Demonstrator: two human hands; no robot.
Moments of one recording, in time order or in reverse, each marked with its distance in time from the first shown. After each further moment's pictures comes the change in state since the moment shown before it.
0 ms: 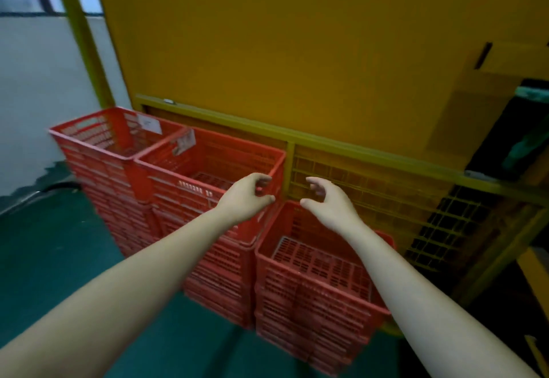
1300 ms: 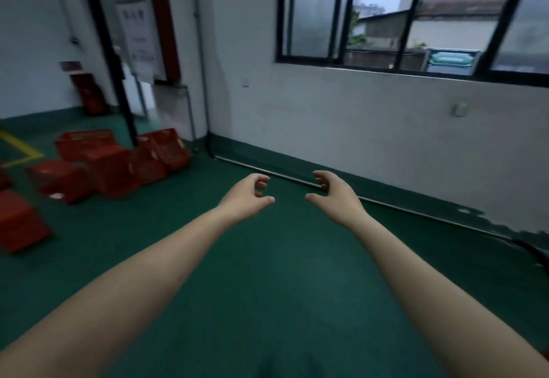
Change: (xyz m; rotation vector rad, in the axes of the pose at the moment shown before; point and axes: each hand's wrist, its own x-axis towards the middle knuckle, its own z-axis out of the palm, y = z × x) left_hand -0.810 -0.030 -0.251 0.156 1.343 -1.153; right_hand -0.505 -0.454 0.370 0.222 -1.171 -1.236
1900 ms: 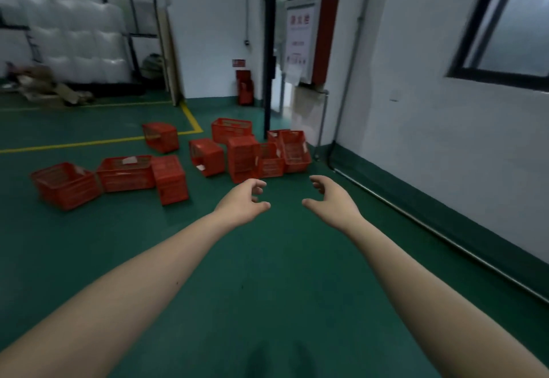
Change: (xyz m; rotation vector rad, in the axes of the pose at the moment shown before) left_hand 0.078 -0.230 -0.236 0.055 0.413 -0.377; right_hand 0.233 -0.185 0.291 0.026 -0.412 -0.383
